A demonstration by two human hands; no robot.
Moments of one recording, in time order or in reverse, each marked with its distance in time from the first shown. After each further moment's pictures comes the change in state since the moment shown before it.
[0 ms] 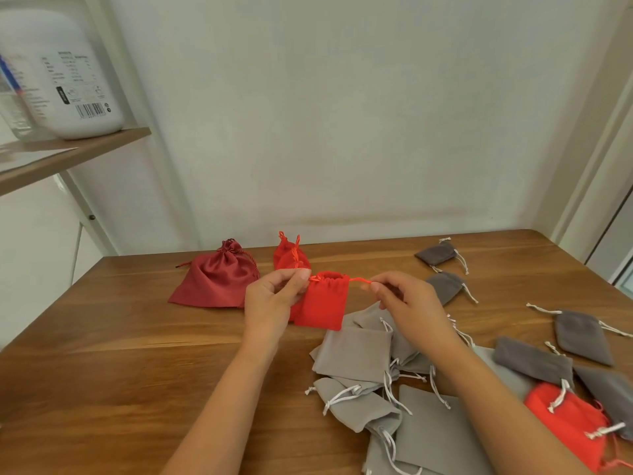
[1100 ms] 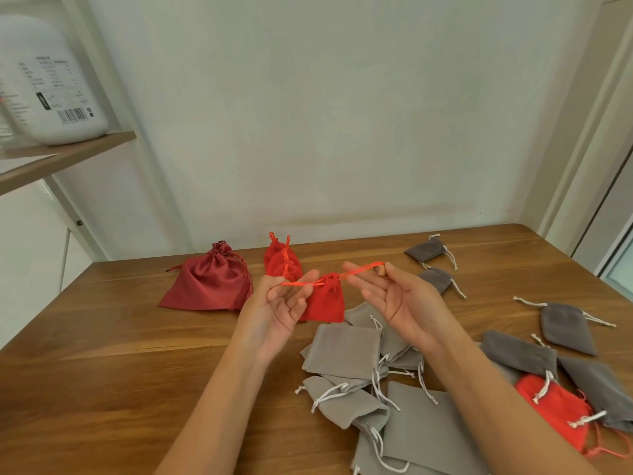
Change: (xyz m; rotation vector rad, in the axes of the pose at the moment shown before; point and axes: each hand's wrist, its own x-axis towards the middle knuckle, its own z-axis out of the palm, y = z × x) left_hand -0.011 0.019 0.004 -0.650 -0.215 -0.442; right_hand 0.005 -0.012 -0.013 1.433 -0.149 0.521
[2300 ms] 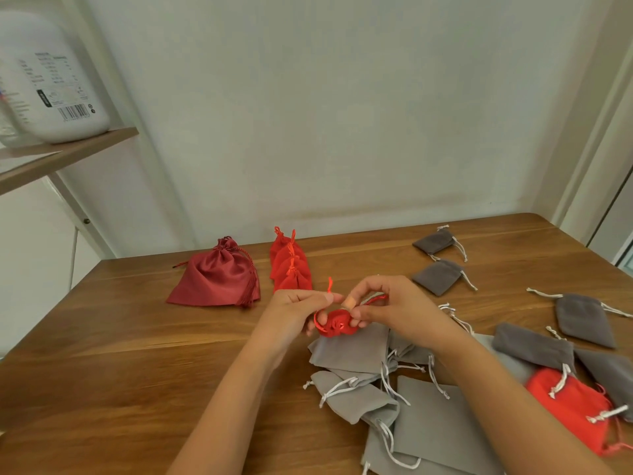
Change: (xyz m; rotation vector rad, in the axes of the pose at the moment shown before) left_hand -0.006 -0.012 -0.002 0.903 -0.044 0.061; right_hand -0.001 0.013 -0.005 -1.094 -0.198 -0.170
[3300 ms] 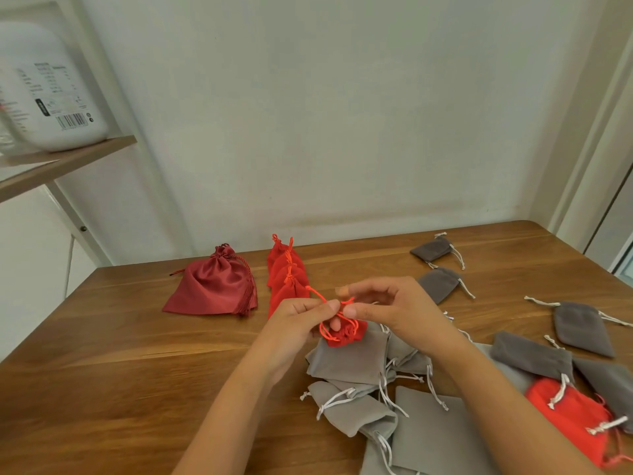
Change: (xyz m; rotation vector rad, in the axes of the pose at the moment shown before) left_hand -0.005 0.005 0.006 -0.086 -0.164 0.038; right_hand -0.002 -0.010 -0.001 0.085 0.115 -0.083
